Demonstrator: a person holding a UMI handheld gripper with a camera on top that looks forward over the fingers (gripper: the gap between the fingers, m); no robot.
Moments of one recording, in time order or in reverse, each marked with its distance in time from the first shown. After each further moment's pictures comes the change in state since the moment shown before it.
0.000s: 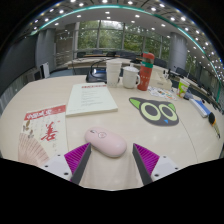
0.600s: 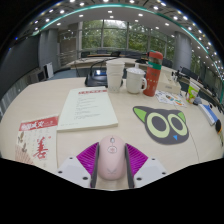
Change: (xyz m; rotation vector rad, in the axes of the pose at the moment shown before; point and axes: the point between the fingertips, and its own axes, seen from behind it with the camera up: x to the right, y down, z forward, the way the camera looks) arm 0.005 -0.043 0.059 -0.004 -0.062 -0.009
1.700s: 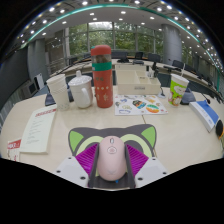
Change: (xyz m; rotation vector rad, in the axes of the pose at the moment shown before) arm 0.198 -0.057 0.074 0.021 0.022 0.119
